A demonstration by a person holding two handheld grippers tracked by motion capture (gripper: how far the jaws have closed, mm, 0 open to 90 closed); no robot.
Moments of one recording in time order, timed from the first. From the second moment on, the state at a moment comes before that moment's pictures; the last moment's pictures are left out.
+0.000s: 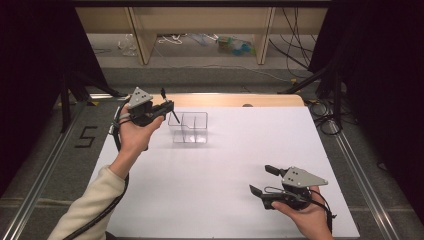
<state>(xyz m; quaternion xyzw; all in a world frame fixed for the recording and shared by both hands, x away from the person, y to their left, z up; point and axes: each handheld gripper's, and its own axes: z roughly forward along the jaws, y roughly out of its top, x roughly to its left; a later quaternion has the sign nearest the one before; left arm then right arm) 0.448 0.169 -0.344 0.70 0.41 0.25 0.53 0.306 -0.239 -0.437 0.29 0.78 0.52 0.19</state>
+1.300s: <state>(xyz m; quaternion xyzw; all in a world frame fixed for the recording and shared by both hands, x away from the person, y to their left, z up) 0.457 0.168 -0.345 0.69 0.41 0.26 0.53 0.306 -0.239 -0.437 0.29 0.78 0.52 0.19</state>
